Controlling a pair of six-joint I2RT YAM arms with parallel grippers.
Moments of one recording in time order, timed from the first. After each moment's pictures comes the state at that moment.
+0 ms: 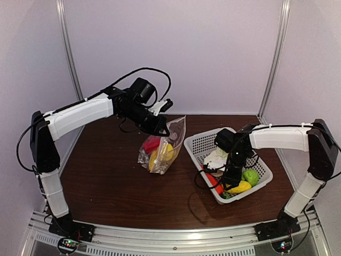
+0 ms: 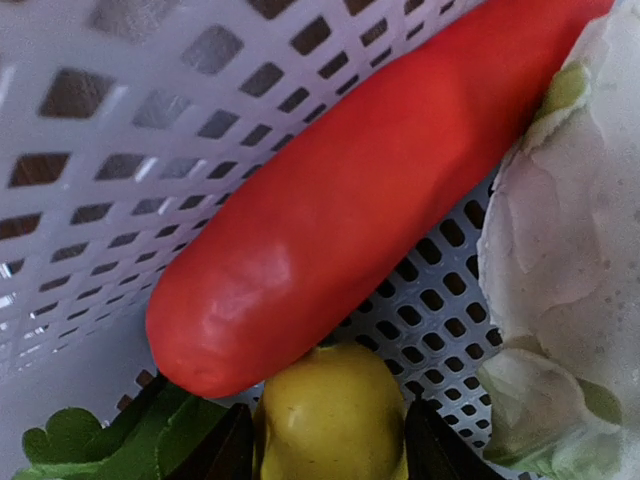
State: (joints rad) left arm -0.75 1.89 1.79 -0.81 0.36 -0.20; right arm 0.68 1.64 1.10 -0.99 -0.10 -0.53
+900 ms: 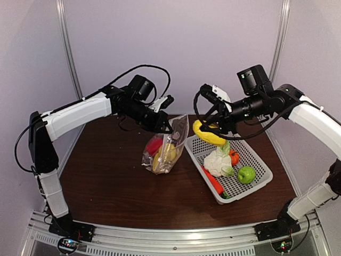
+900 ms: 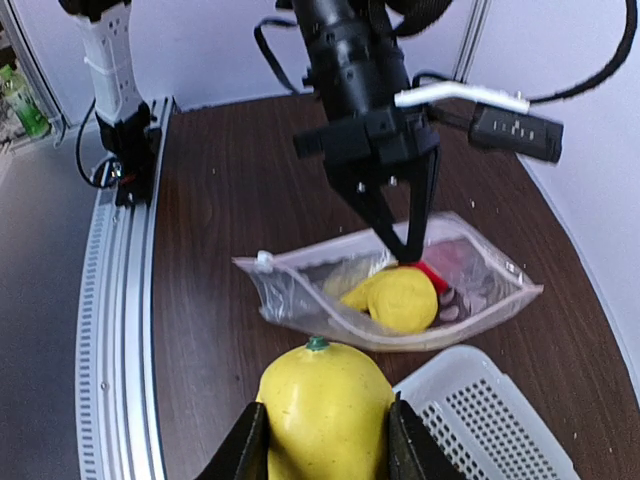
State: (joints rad) left arm -0.75 1.87 1.79 -0.77 0.43 -0.25; right arm 0.69 1.38 1.53 -0.83 -0.50 -0.44
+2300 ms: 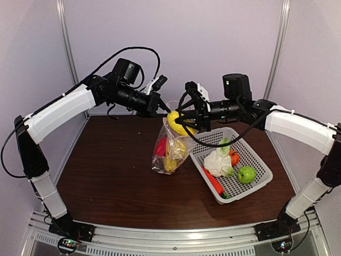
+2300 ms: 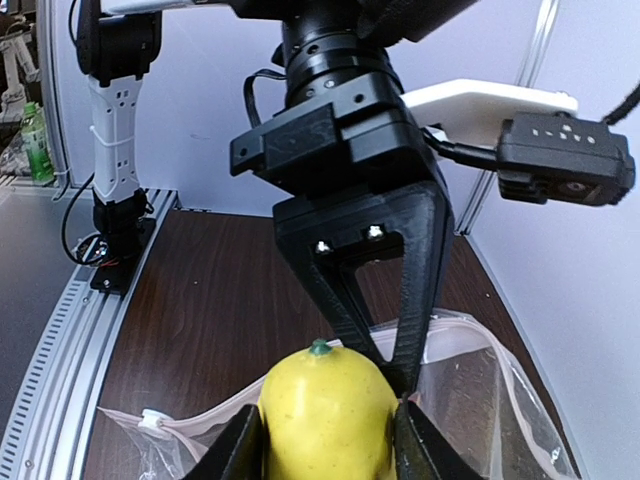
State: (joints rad) left arm -0.73 1.76 1.84 -0.73 0.57 -0.35; right arm 0.71 1.54 1.39 -0.14 -0.71 -0.38
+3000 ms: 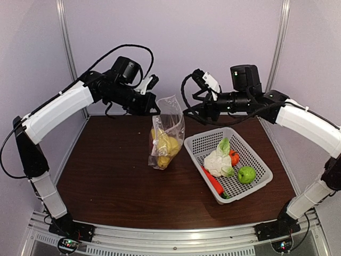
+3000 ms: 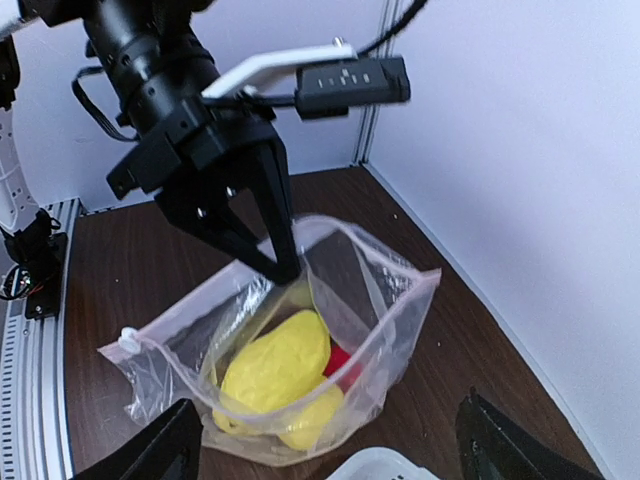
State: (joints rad) left arm -0.73 1.75 1.87 -0.83 0.31 -0.33; right arm 0.71 1.47 1.49 -0.32 -0.38 -0.28
